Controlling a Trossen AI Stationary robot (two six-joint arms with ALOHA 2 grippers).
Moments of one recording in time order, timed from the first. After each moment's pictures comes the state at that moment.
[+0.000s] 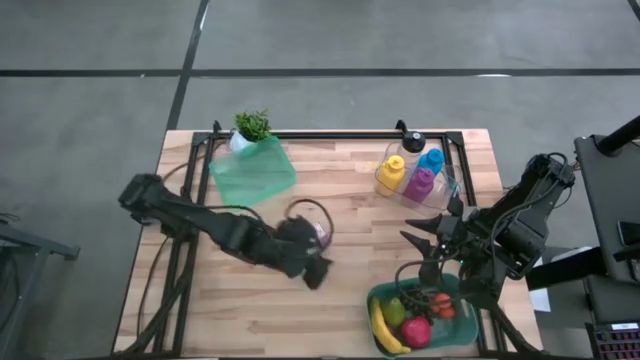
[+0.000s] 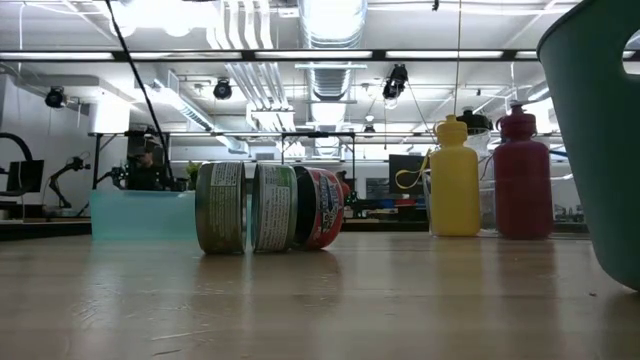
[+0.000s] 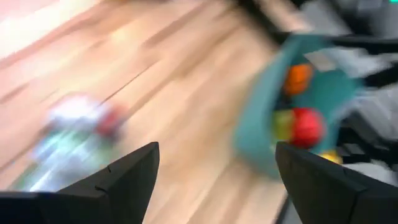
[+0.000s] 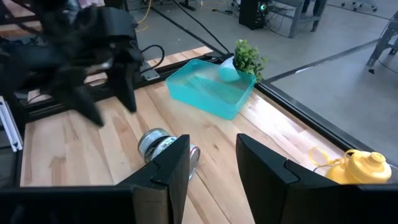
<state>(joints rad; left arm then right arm) -0.40 1.69 1.56 -0.73 -0.40 -1.07 0.84 1.31 1.43 -1.16 1.14 1.07</state>
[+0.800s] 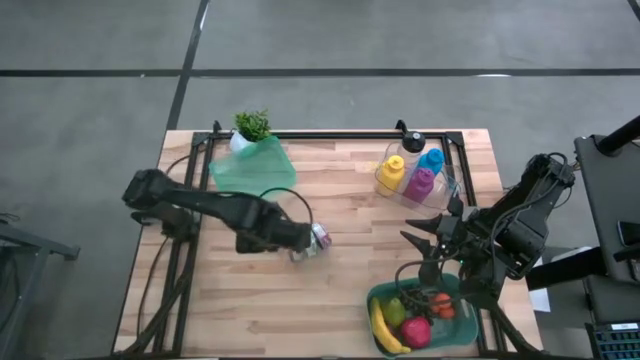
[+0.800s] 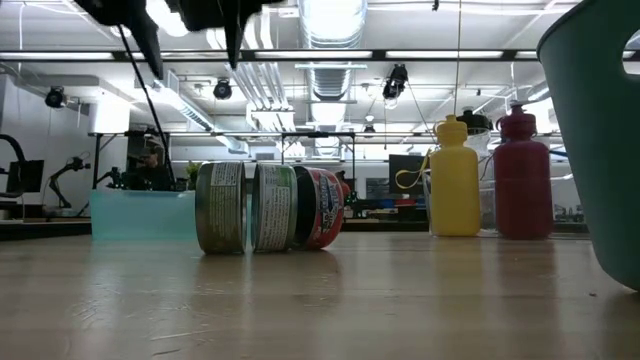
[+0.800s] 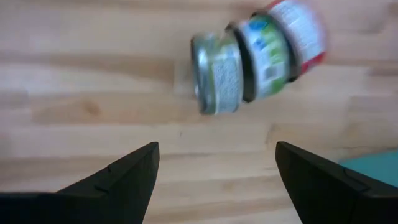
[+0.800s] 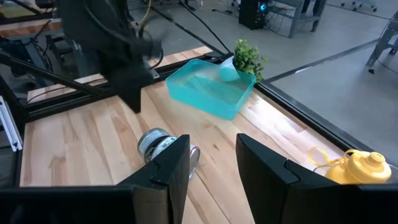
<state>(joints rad) -0.25 1.70 1.56 -1.26 -0.06 -1.88 0.84 1.31 1.43 -1.16 1.14 1.07</state>
